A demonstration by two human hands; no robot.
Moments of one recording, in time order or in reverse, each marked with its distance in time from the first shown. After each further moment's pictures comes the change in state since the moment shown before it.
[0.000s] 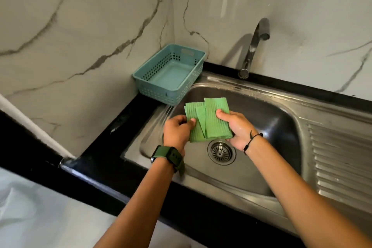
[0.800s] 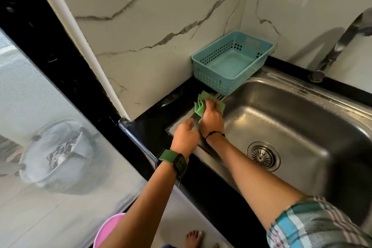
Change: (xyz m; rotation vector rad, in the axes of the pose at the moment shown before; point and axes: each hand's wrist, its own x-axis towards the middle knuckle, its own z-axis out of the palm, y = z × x) left_hand -0.028 -0.029 -0.081 0.281 0.211 -0.121; right_hand 0.062 0.098 0.135 -1.231 0.040 -0.589
